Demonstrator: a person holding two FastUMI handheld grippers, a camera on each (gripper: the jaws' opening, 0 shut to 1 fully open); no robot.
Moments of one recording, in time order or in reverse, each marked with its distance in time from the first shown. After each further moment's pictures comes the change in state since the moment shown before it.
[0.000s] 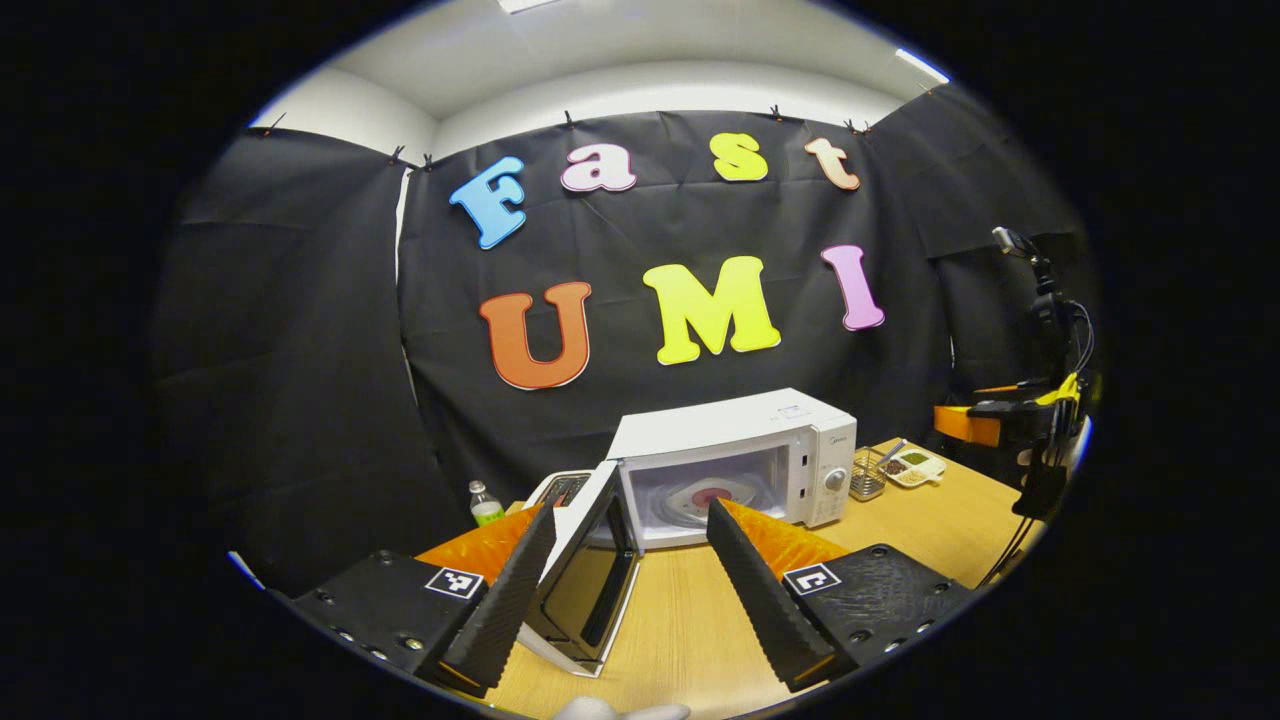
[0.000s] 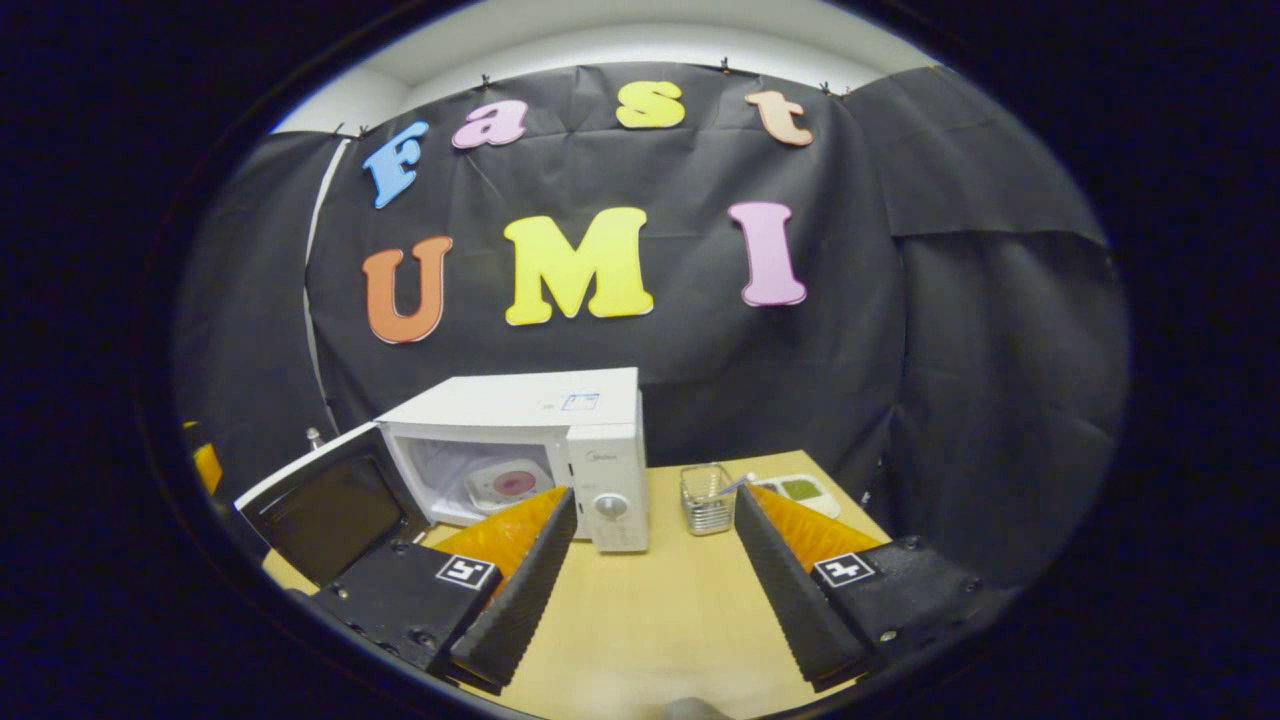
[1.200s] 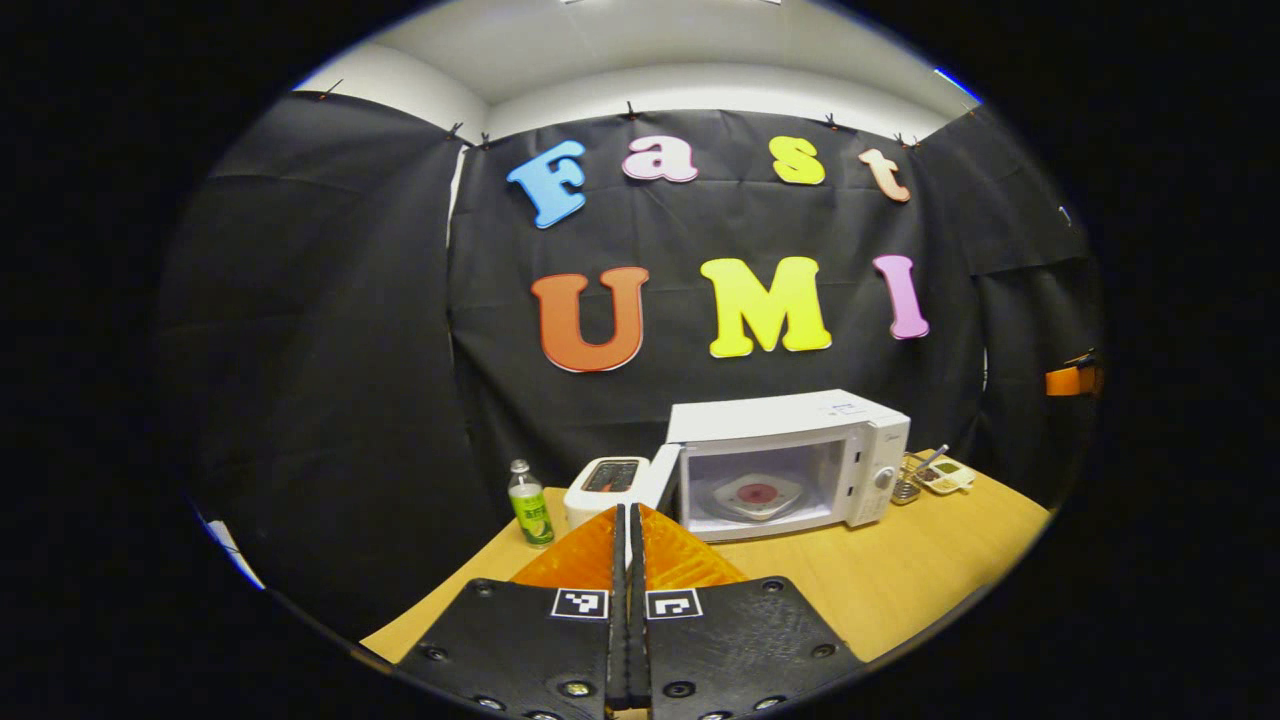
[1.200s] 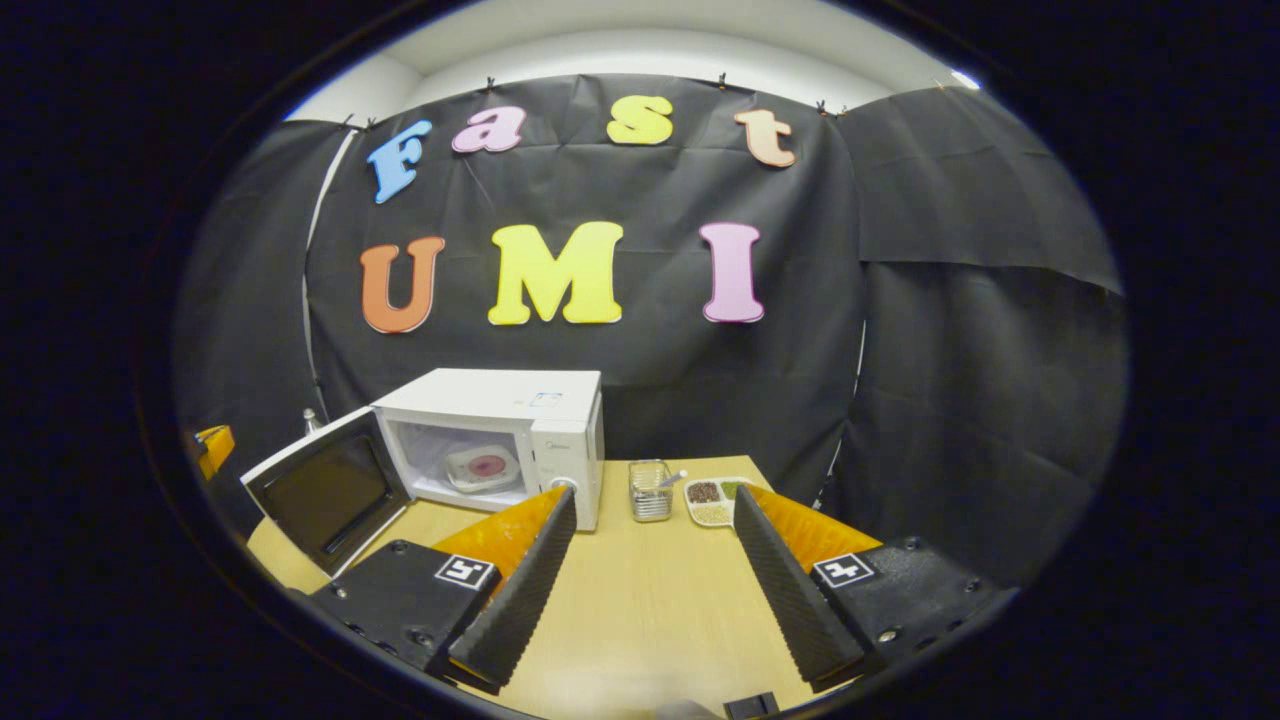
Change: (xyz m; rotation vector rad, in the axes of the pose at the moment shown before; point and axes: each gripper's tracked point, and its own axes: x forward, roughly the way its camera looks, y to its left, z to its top) left arm -0.004 0.102 -0.046 -0.078 0.014 0.142; right arm -0.066 -0.036 0.011 -0.011 0.041 -0.026
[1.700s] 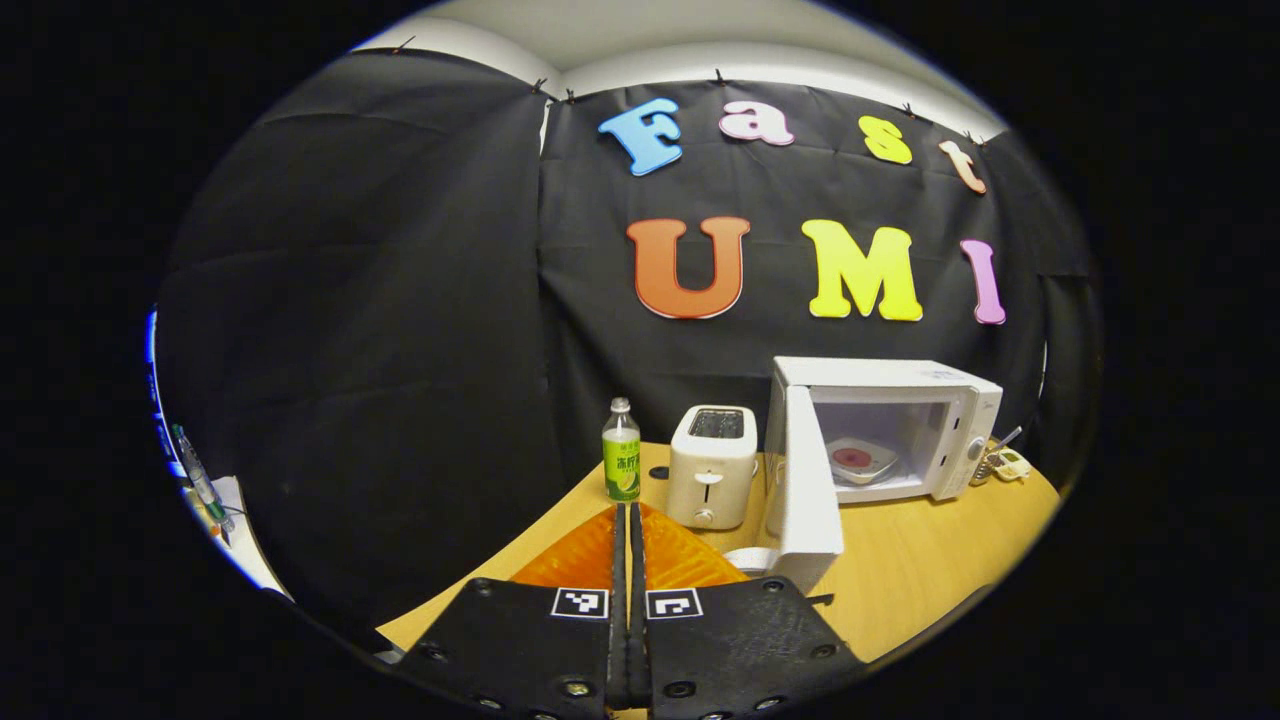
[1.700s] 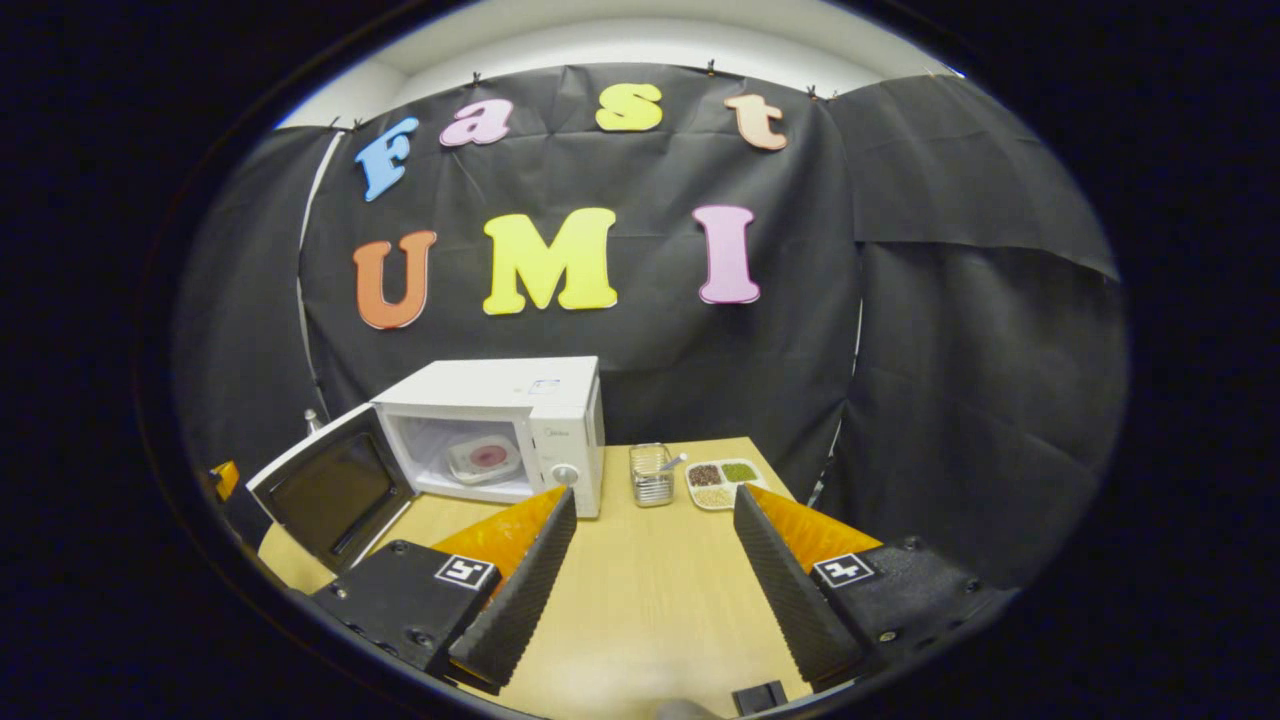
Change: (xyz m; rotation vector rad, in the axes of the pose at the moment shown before) left arm 0.027 0.098 -0.093 -0.085 0.138 0.152; right arm -0.002 -0.005 -0.011 0.024 0.057 -0.010
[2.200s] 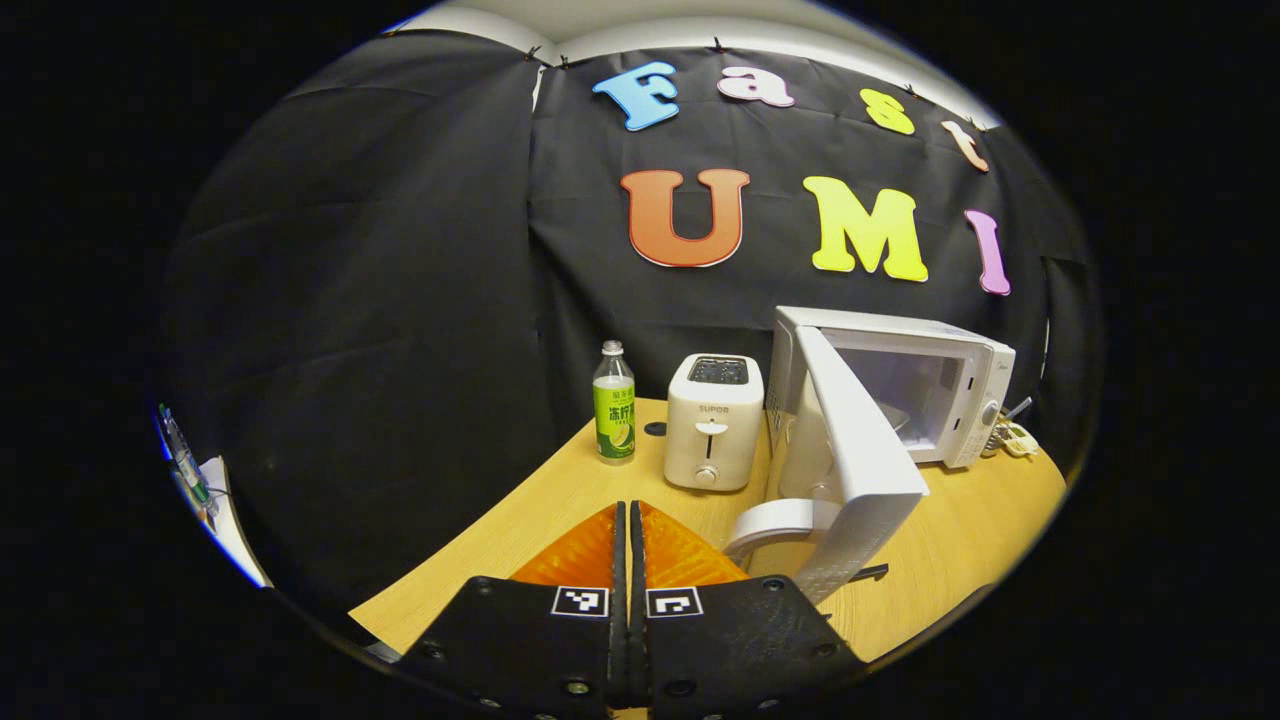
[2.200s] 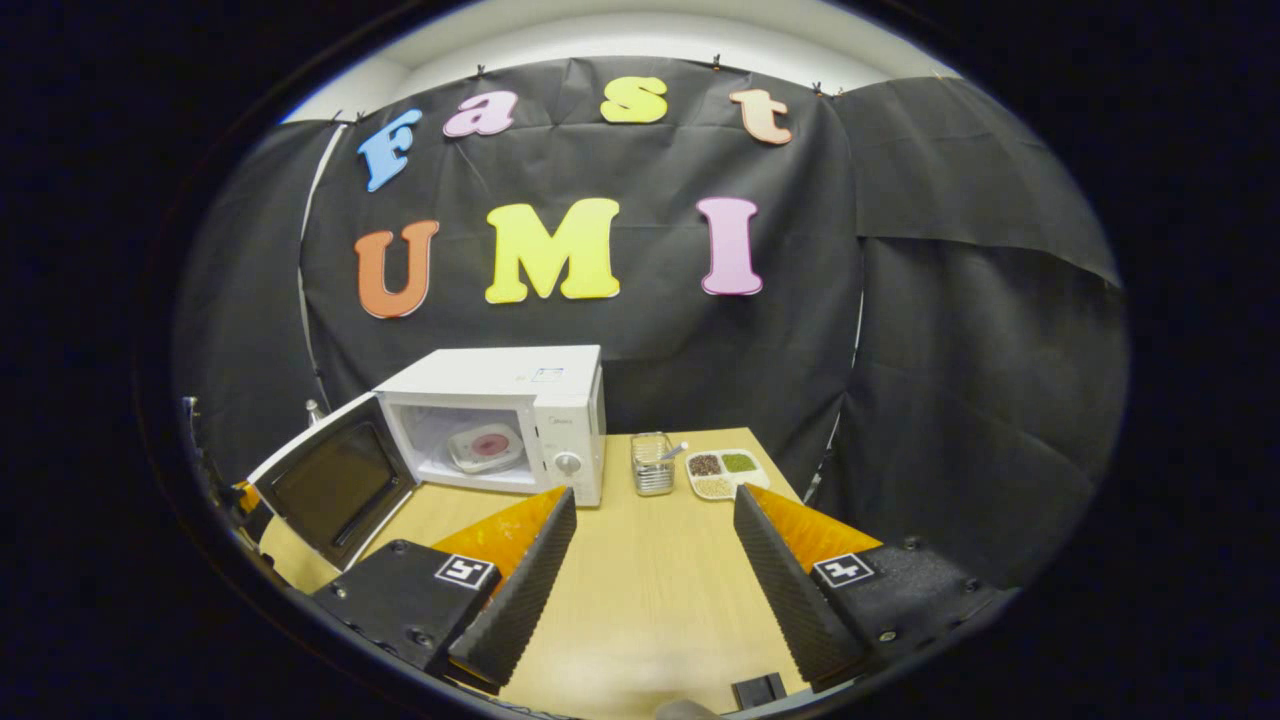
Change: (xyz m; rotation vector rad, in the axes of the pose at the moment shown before) left arm 0.018 -0.018 -0.046 0.001 0.089 -0.046; right arm -0.009 0.004 -0.005 -0.002 0.022 -0.011
